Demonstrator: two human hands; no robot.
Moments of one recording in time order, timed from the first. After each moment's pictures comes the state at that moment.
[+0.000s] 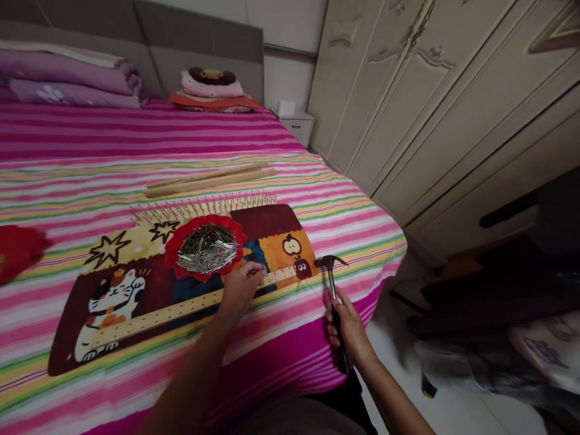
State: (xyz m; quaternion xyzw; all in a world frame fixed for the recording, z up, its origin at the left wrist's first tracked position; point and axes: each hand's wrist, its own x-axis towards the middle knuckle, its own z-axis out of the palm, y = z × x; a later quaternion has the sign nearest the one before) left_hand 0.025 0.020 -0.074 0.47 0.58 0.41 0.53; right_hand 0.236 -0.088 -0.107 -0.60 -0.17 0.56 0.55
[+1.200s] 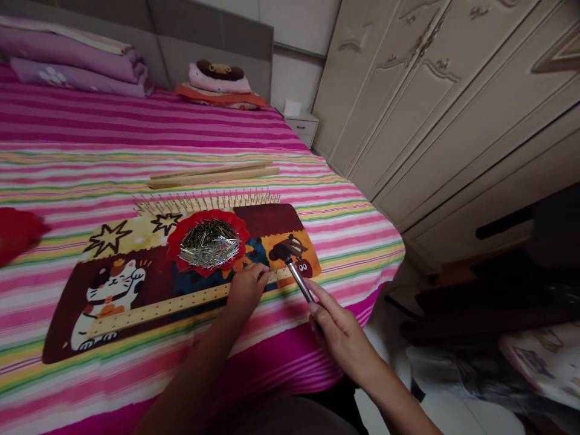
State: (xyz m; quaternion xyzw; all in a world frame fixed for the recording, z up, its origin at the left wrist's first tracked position) left_hand 0.024 0.015 -0.088 0.71 0.57 0.30 0.28; right_hand 0.199 -0.090 -0.022 -0.59 -0.49 0.50 0.40
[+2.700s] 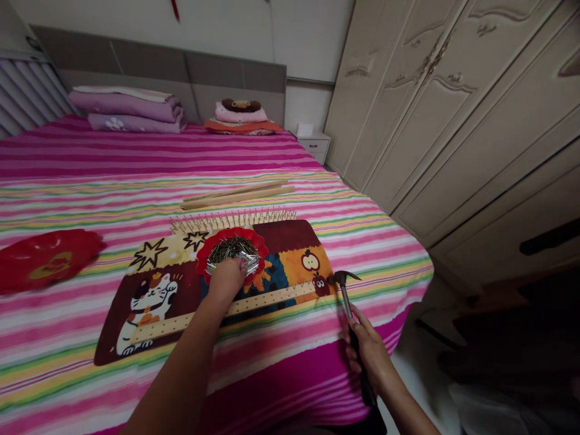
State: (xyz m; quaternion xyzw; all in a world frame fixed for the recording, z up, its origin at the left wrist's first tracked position) left_hand -0.047 0.064 -0.049 0.69 0.71 0.06 0.11; right_hand 0.228 -0.083 -0.097 -0.63 -0.22 0.55 0.50
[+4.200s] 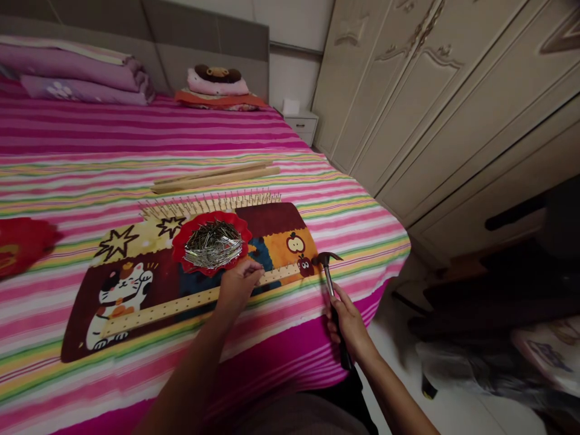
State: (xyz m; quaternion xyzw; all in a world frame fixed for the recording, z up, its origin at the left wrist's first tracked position) left_hand 0.007 0.016 -0.083 0.52 0.59 0.39 0.48; right_hand 0.231 -0.086 -0.102 -0.63 -0.23 0.55 0.50
